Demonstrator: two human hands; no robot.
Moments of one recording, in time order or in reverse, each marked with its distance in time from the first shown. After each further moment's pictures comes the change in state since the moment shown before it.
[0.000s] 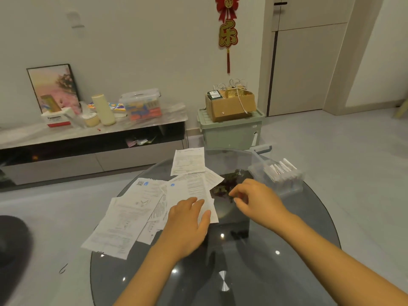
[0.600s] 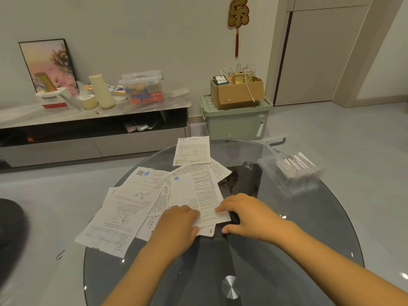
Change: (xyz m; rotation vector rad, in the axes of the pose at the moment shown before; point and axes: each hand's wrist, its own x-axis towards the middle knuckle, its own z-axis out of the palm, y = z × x) left_hand 0.011 -0.040 0.012 0.254 -0.065 0.043; right_hand 0.013 -0.003 0.045 -0.119 -0.332 -0.205
